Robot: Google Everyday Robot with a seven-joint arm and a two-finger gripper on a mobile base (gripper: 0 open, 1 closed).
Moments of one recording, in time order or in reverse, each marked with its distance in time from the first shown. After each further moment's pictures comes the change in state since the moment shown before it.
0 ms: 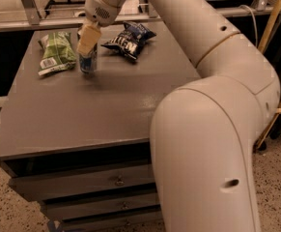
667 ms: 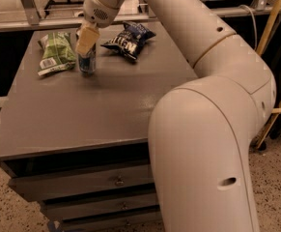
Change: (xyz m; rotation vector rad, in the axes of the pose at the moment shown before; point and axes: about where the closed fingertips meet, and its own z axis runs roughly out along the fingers) arm -0.002 -0.002 0.007 -0.004 -0.004 -0.001
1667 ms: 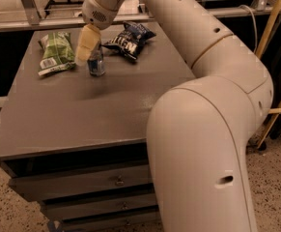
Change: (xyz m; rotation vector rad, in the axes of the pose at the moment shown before) arm -0.001 0.000 0.008 -0.007 0.000 -0.001
